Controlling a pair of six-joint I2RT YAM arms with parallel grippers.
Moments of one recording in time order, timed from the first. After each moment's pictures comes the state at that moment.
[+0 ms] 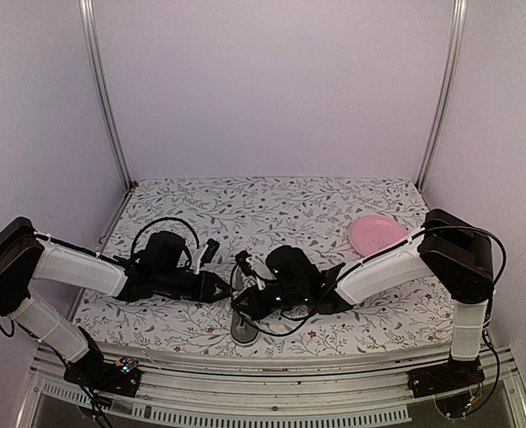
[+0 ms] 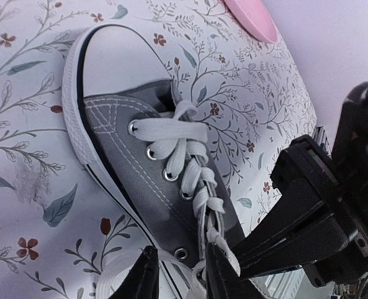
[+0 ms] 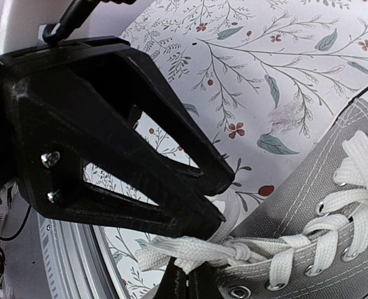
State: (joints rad) left arm -0.71 1.49 0.53 0.29 0.43 -0.58; right arm 1.11 2.00 1.08 0.36 -0.22 0.55
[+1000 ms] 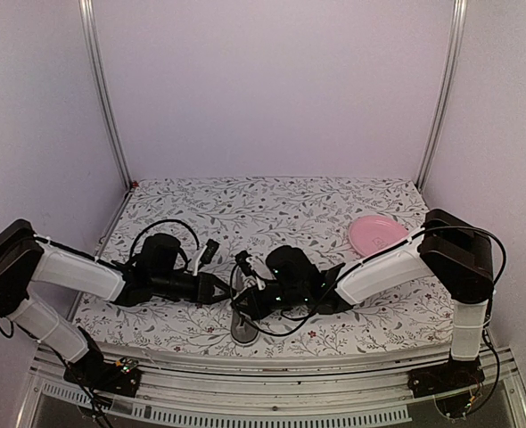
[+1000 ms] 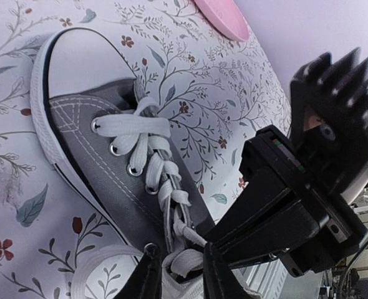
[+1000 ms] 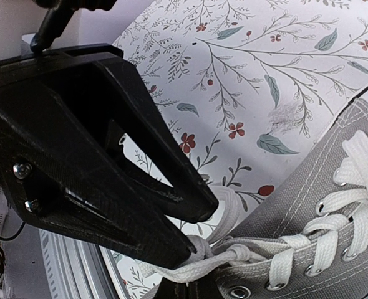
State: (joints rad) left arm -0.71 1.47 0.47 0.41 0.51 -0.61; right arm 1.11 2.00 1.08 0.36 -0.22 0.55
